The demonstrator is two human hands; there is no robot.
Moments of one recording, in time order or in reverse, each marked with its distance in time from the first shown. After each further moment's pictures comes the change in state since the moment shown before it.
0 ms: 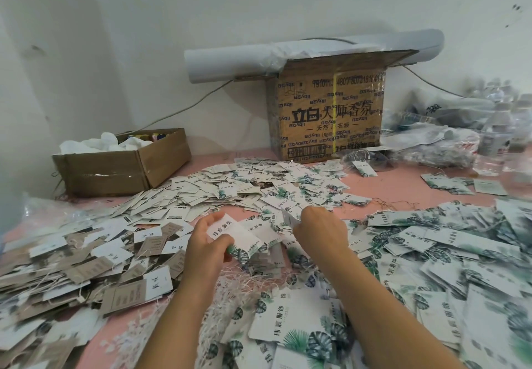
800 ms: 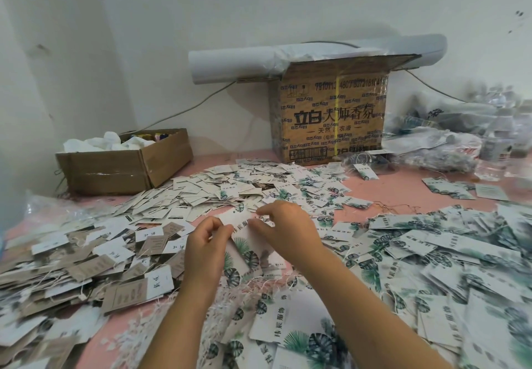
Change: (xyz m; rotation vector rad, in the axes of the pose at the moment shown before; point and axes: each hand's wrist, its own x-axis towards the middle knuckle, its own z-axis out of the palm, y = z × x) left_hand -0.009 0.006 0.001 0.067 0.051 0.169; right_hand -0.016 -0.041 -0.014 0.387 0.048 -0.353
